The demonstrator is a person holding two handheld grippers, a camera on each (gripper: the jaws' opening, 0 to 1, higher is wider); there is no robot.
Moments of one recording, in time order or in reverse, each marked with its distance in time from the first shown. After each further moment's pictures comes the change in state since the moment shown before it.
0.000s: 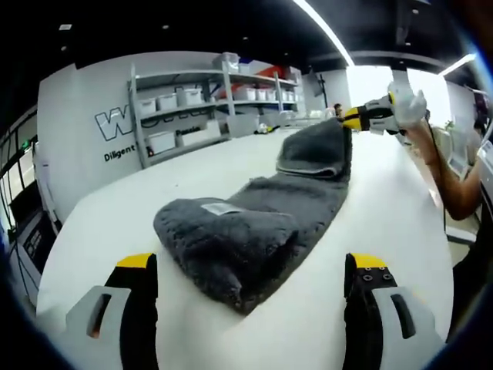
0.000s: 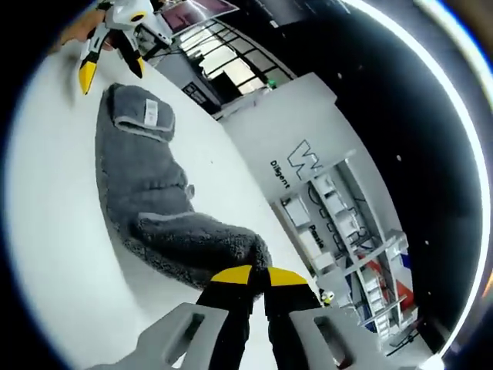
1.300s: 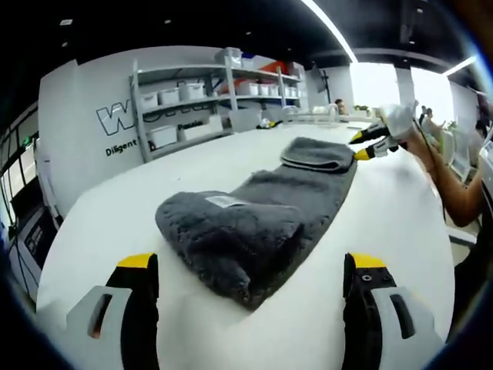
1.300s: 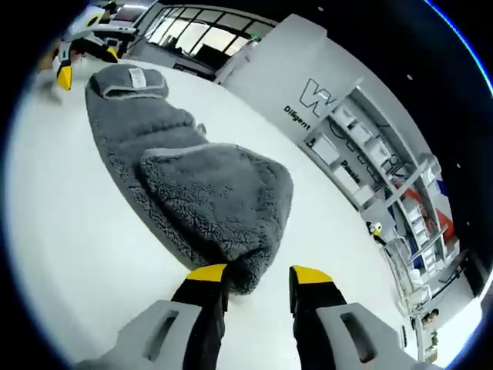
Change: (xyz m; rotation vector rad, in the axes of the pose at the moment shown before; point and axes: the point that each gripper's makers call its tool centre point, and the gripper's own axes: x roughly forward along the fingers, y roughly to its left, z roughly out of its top) left arm 0.002 0.002 -0.006 -0.018 0.029 0.010; right arm 0.004 0.038 -0.092 0.259 0.259 0.170
